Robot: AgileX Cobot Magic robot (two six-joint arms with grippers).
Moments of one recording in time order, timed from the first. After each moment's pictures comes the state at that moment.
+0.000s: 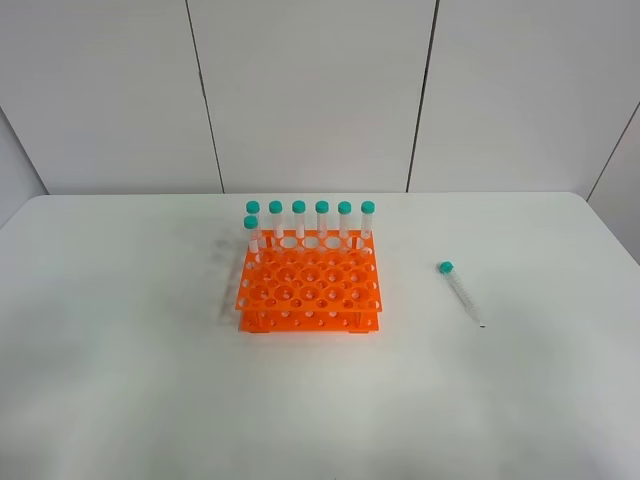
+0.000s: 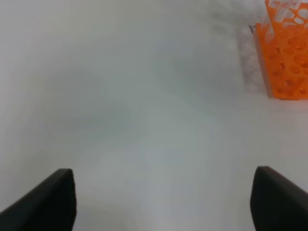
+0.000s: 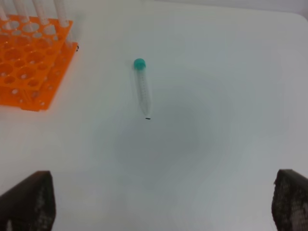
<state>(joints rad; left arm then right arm) -0.03 -0.01 -0.50 0.05 1.05 -0.06 0.03 0.03 -0.51 0.08 1.03 -0.06</state>
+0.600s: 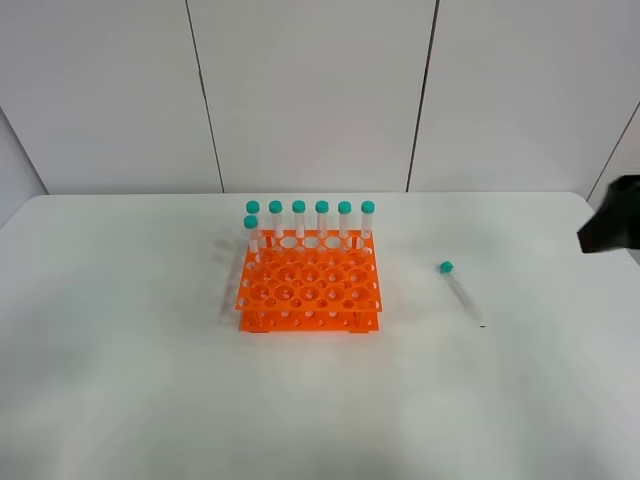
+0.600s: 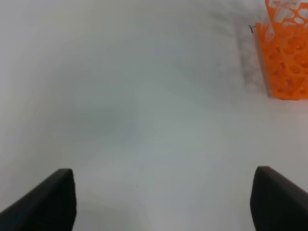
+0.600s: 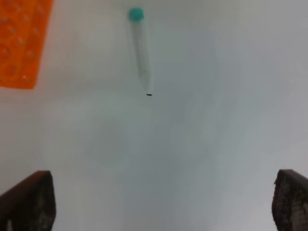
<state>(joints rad) -0.03 -0.01 -0.50 0.05 1.05 -0.06 0.03 1.13 -1.04 0.08 1.04 -0.04</state>
